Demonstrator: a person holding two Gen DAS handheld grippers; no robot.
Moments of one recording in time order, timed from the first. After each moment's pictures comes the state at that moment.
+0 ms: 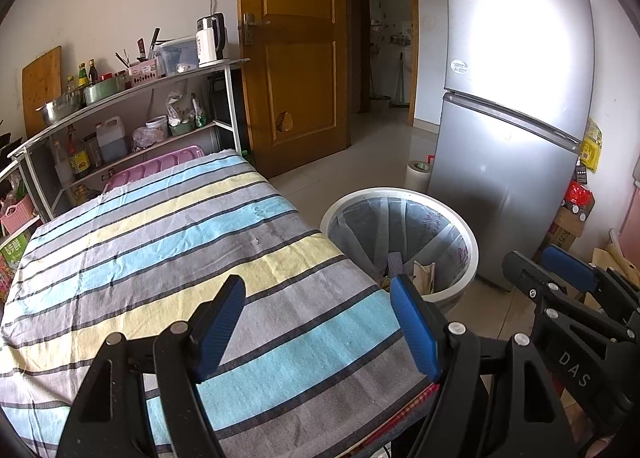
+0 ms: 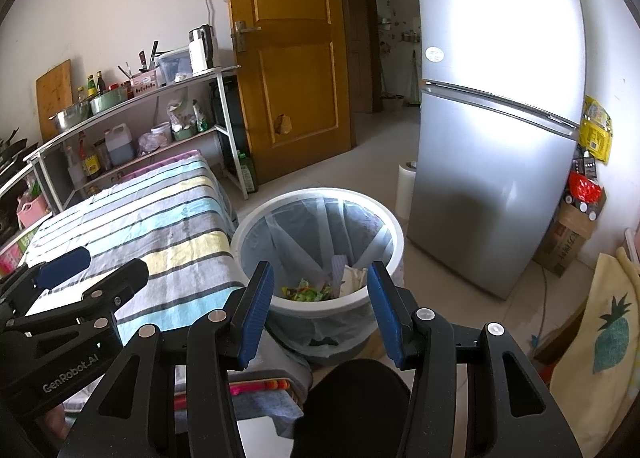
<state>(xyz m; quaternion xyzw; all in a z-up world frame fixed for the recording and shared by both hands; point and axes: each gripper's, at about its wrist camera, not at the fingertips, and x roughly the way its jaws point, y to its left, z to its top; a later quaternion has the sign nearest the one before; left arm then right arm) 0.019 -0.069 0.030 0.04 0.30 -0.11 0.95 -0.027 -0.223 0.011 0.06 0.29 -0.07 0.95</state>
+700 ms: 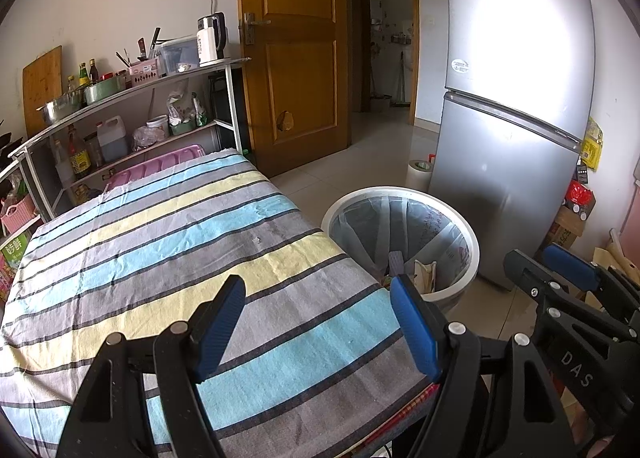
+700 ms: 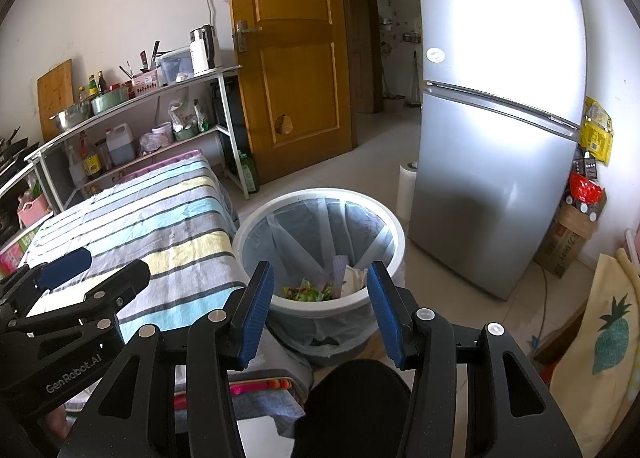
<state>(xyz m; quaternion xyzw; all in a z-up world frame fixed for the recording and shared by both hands) 0.018 -0.069 0.030 0.04 0.30 -0.11 0.95 -0.025 -0.222 0.012 0.06 0.29 -0.07 0.95</state>
